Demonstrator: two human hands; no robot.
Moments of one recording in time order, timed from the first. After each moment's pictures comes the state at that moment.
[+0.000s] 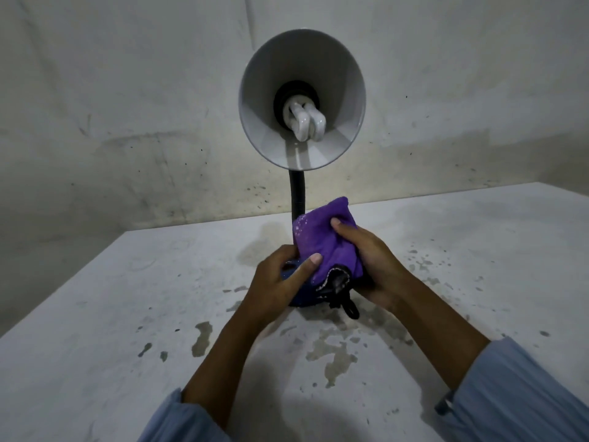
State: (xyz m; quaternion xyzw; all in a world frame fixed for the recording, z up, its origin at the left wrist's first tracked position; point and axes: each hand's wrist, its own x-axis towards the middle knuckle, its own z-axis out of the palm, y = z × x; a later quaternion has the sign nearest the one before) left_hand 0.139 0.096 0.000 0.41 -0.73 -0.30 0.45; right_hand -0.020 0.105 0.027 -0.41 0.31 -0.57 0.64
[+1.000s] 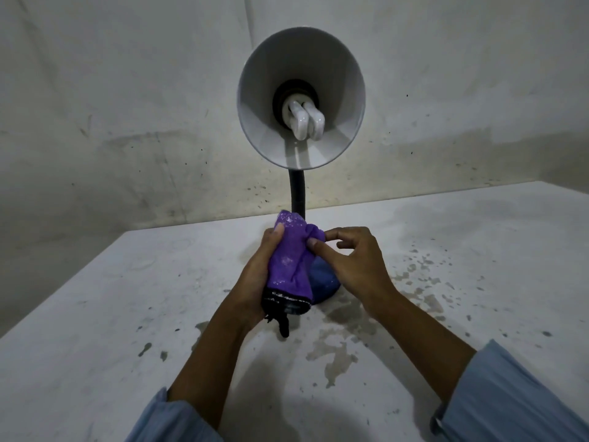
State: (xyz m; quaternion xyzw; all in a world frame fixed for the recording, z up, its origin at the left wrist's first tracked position) left_hand 0.147 0.106 0.022 0.32 -0.48 -0.65 0.50; right_hand 0.000 0.107 0.017 -0.59 0.47 -0.61 0.24
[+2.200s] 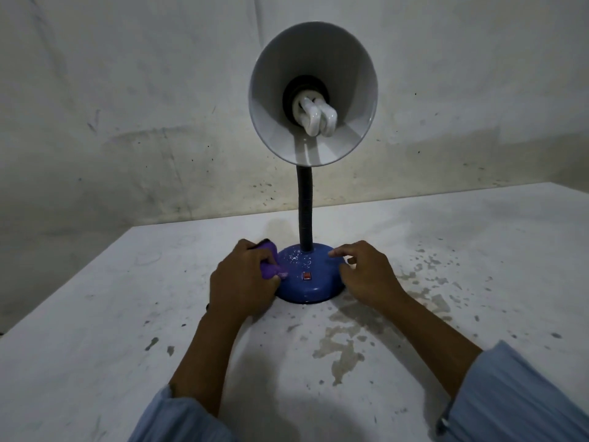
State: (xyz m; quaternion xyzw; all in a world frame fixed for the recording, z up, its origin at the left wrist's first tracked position) left_hand 0.188 0.080 -0.003 0.61 -0.74 0.00 0.29; right_hand -0.017 0.091 -0.011 -0.65 0.62 -0.41 0.18
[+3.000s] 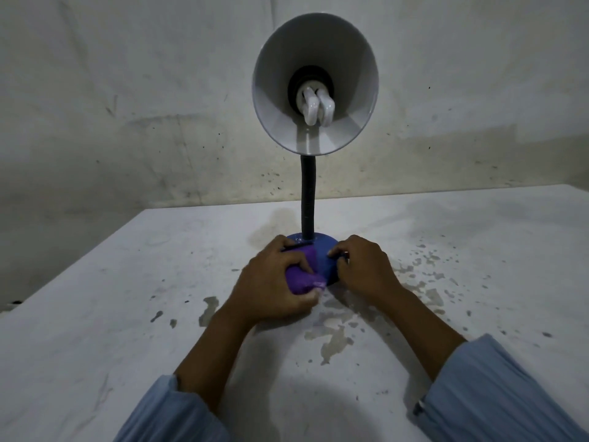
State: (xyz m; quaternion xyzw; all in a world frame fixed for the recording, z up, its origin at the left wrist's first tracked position) left_hand 0.160 0.118 -0.005 0.47 -0.83 -0.05 0.29; right_hand -0.022 0.092 -0.012 -0.71 0.60 -0.34 0.11
